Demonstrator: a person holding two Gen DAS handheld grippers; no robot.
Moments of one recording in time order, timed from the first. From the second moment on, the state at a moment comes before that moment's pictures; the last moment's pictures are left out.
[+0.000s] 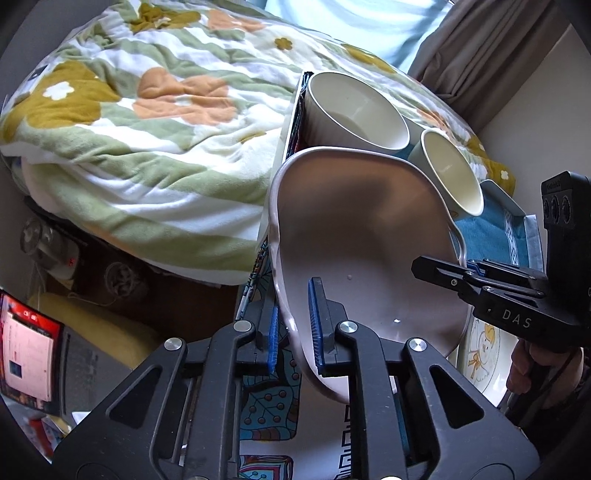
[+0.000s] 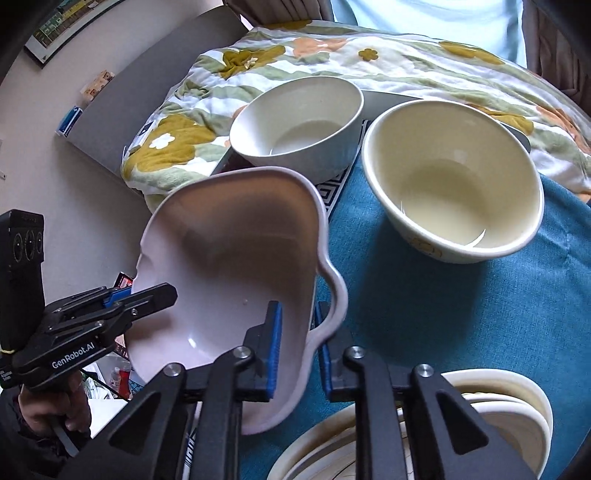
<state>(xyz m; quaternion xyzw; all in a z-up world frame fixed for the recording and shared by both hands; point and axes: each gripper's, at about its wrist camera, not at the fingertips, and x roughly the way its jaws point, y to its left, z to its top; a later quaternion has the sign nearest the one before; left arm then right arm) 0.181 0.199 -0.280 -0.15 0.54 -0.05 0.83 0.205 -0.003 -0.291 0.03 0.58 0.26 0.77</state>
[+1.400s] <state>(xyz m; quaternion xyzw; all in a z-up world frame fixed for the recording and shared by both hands) 0.118 -0.207 -0.219 -0.05 0.52 -0.20 0.83 0.066 -0.368 -0.203 0.11 0.50 0.09 0.86</state>
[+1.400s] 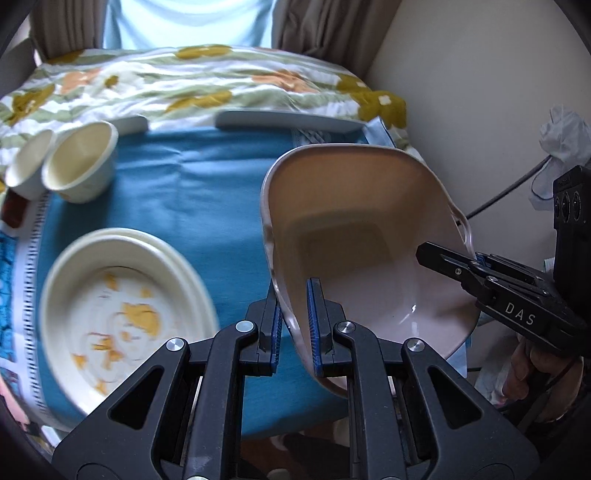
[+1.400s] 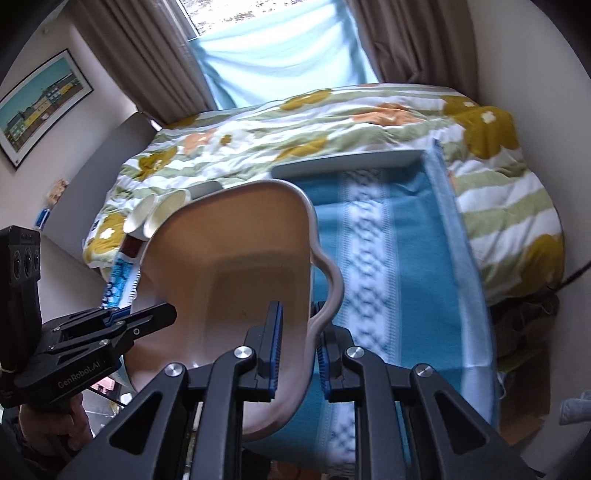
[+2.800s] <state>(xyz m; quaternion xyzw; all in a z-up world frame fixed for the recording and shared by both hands) 0.132 -0.256 -0.262 -0.01 0.53 -0.15 0.83 0.042 -0.436 -0.254 0.10 0.48 0.09 0.87</state>
